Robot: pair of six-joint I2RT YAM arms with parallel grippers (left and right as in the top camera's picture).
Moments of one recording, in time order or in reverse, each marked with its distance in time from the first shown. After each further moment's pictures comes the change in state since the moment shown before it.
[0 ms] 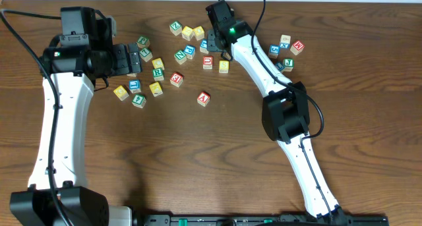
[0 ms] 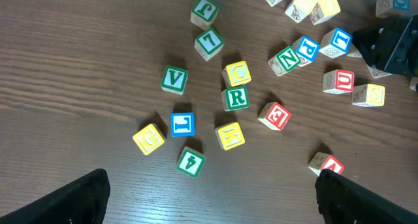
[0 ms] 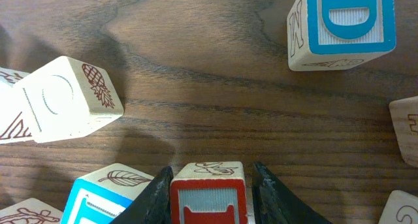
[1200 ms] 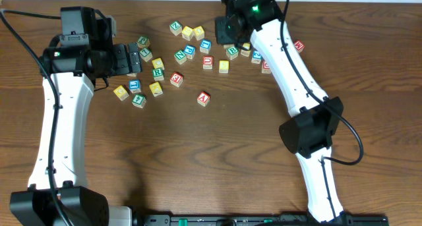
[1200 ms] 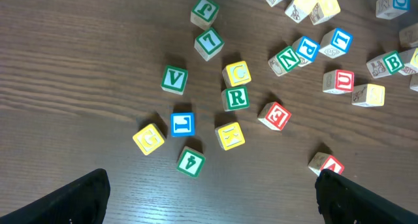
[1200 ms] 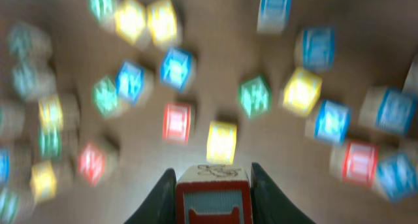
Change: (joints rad) left arm 0.000 0.000 0.000 0.000 0.000 0.000; right arm 0.000 -0.345 0.000 -0.443 -0.124 -0.118
